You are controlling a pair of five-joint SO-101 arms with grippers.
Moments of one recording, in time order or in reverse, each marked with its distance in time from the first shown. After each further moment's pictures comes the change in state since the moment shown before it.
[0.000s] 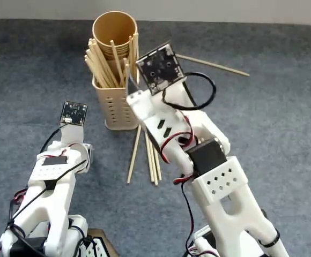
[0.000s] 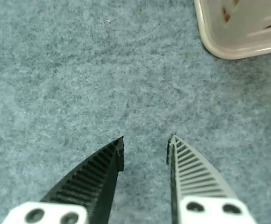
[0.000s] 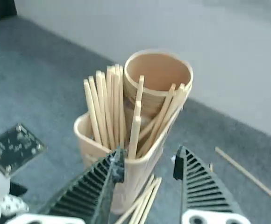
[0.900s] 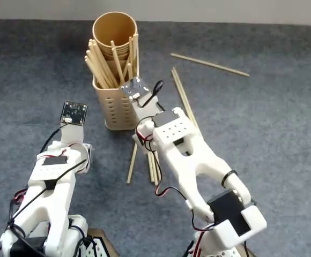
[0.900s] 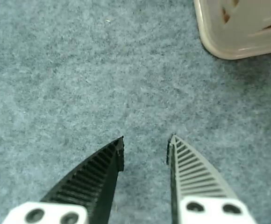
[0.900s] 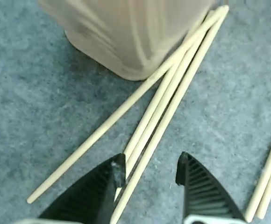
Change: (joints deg) left arm 0.0 0.0 0.0 0.0 0.0; right arm 1.1 40.1 -2.4 17.8 1.3
